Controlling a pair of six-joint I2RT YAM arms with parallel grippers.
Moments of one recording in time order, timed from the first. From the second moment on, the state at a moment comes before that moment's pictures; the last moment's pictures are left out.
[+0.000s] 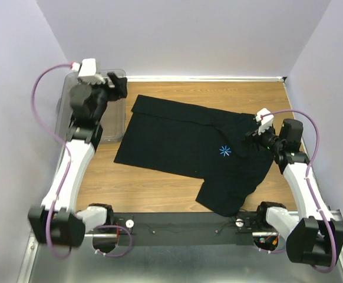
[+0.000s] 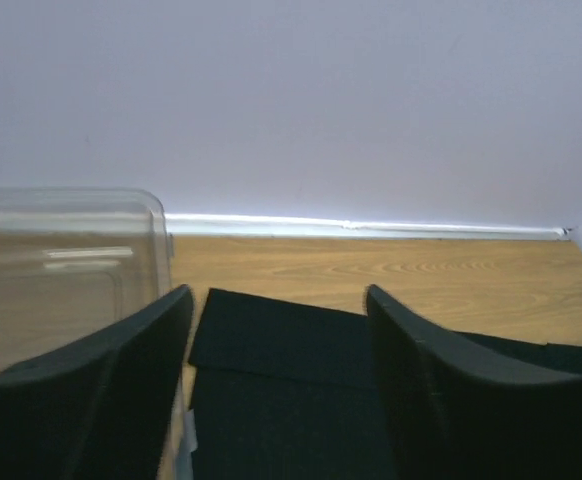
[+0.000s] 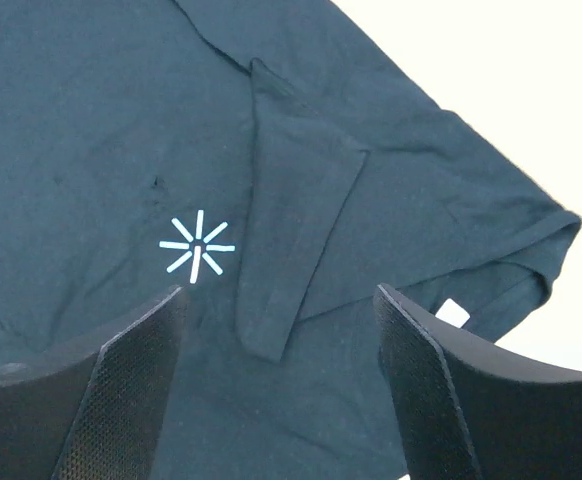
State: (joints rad) left arm -0.11 1.23 1.15 0.10 0.08 -0.27; right arm -0.13 0.97 0.66 -0.24 -0.56 -0.48
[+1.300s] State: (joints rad) left arm -0.10 0.59 0.62 -0.05 0.26 -0.27; right arm -0.09 1.99 1.31 -0.37 -0.61 -0.29
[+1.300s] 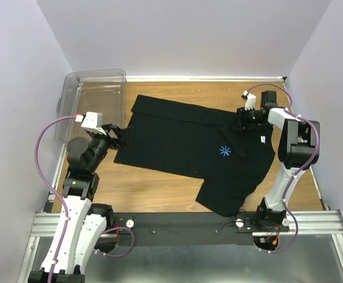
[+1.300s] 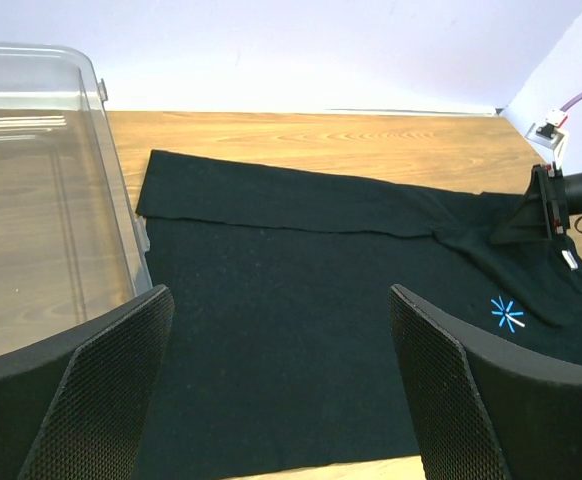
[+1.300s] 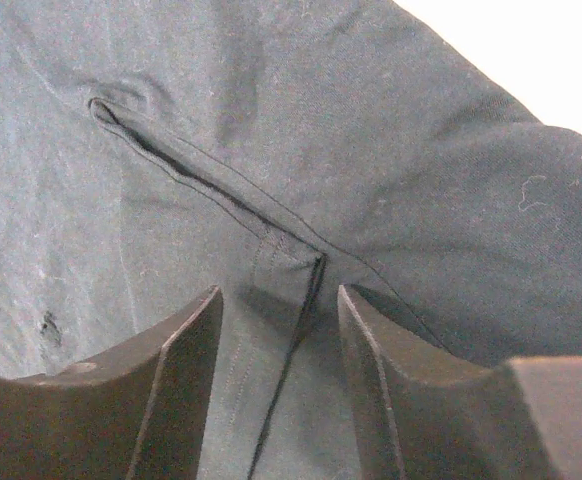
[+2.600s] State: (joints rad) left arm -0.10 0.58 0.62 -0.05 0.26 -0.27; right arm 0.20 1.75 1.21 -0.60 -0.75 -0.35
